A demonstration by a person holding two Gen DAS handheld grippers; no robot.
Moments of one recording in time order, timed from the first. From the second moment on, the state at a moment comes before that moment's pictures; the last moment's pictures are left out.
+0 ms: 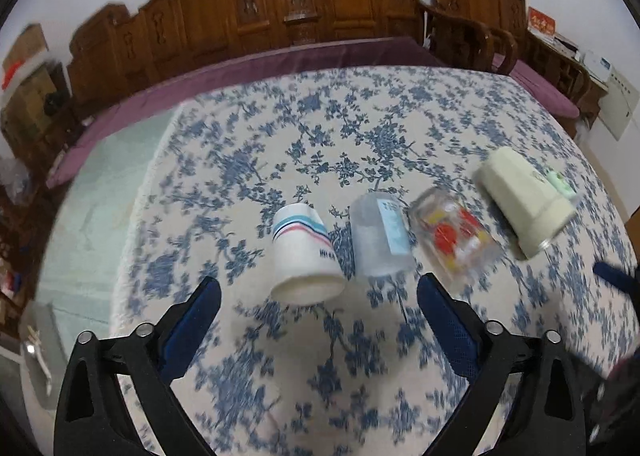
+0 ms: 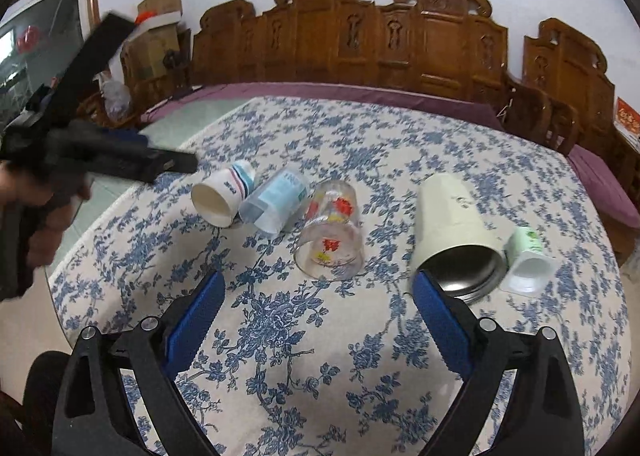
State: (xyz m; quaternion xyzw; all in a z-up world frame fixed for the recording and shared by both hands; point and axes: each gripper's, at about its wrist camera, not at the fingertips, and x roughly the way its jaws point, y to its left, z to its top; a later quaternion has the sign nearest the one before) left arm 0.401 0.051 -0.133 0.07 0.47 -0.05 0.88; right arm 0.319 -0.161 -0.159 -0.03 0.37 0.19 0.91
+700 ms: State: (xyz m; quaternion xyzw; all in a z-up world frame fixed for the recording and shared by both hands) left arm 0.480 0.079 -0.217 -0.01 0.57 -0.04 0.82; right arm 0.327 -0.186 -0.195 -0.02 0.41 0.18 0.89
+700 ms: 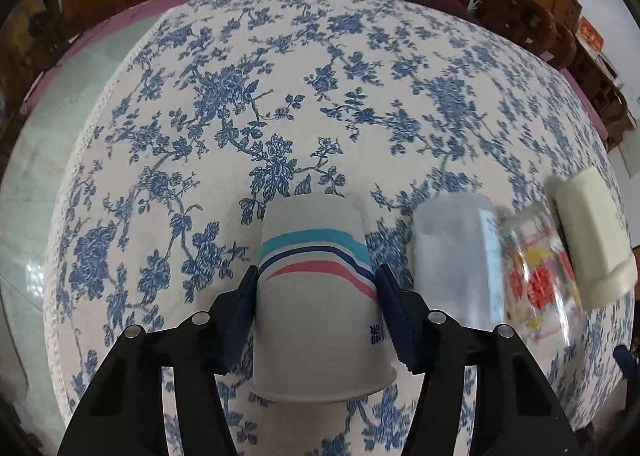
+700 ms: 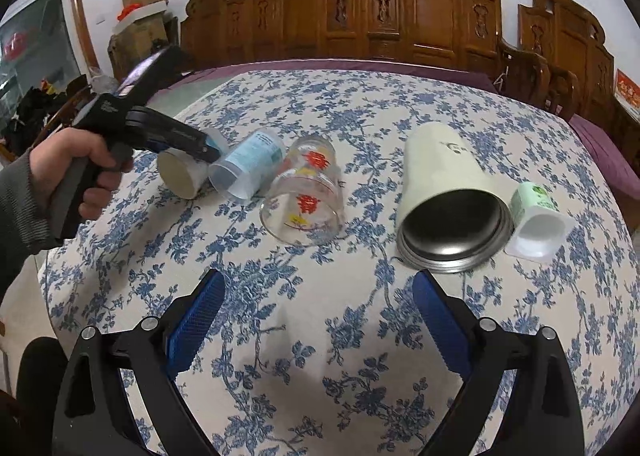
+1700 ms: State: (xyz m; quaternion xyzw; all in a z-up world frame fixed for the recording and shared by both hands) left arm 0.300 -0.065 -0.221 0.02 0.52 -0.16 0.84; right arm 0.236 -0.283 -0.172 0.04 0.39 0.09 0.92
